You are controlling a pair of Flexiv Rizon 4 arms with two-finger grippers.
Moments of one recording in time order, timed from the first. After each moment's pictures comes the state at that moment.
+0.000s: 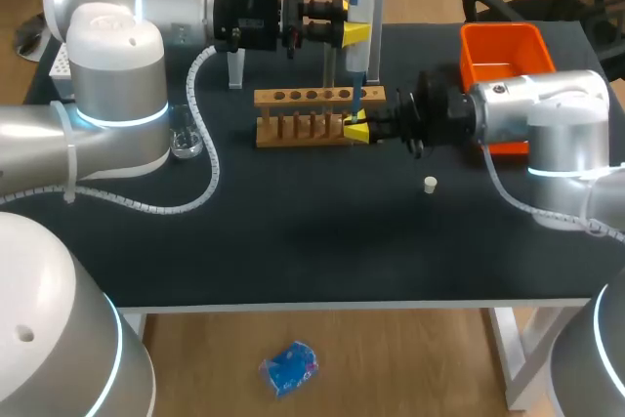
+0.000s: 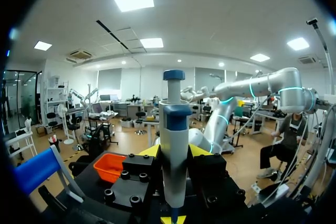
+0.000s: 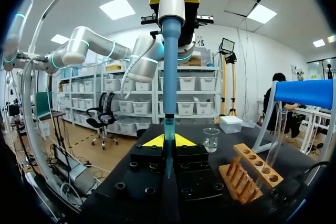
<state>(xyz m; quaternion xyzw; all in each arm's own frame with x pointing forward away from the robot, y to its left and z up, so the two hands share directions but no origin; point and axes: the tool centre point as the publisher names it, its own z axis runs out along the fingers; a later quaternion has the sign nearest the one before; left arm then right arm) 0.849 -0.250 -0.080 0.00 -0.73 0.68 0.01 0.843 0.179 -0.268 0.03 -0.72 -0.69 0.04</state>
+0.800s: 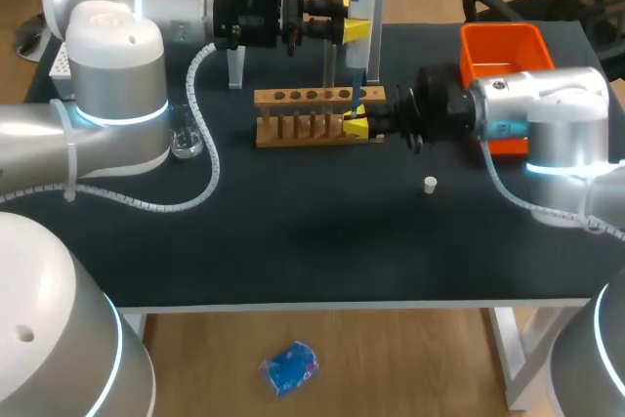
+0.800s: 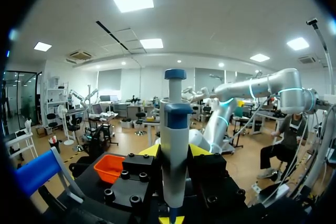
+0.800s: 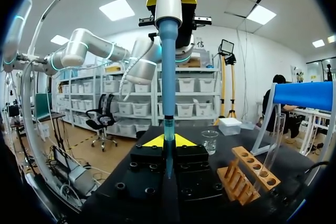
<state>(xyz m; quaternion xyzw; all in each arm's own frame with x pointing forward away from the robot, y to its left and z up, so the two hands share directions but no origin) 0.850 -0.250 -0.077 0.00 -0.73 0.68 0.01 0.848 0.180 -0.260 0.03 -0.71 -0.70 0.04</state>
